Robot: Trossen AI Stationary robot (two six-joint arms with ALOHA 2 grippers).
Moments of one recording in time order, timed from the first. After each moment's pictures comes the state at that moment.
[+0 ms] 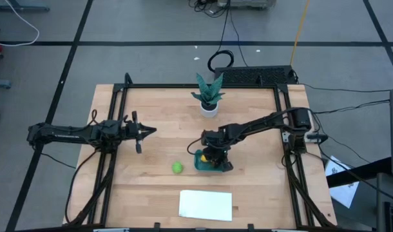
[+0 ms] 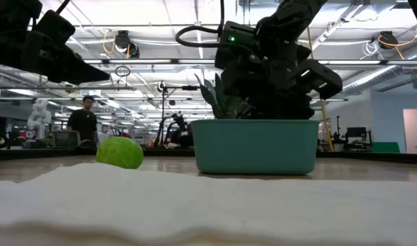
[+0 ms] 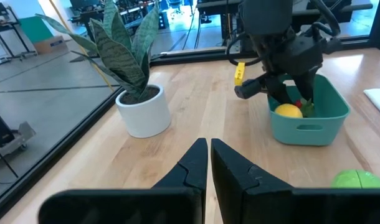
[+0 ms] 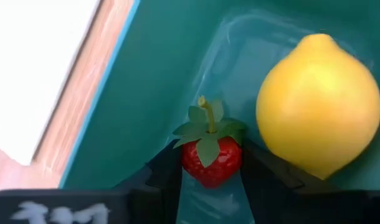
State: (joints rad) left arm 0.02 0.34 0.11 0.05 -0.18 0.12; right arm 0.02 1.92 1.15 -0.53 -0.41 -0.30
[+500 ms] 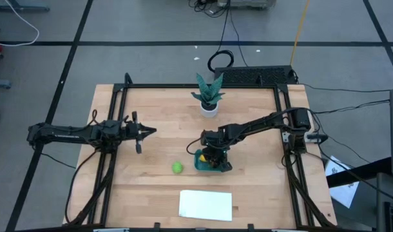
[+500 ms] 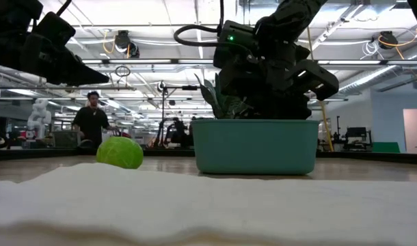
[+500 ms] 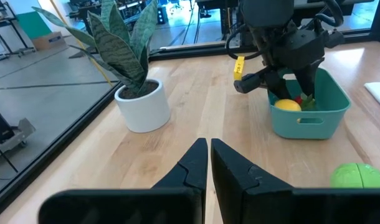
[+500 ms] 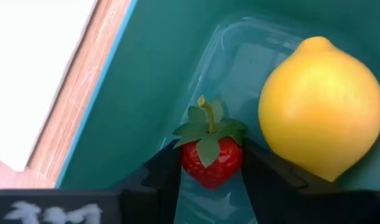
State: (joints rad) left arm 0.02 0.34 0.11 0.03 -0.18 0.12; right arm 0.01 1.93 1.16 -0.52 -0.40 -0.29
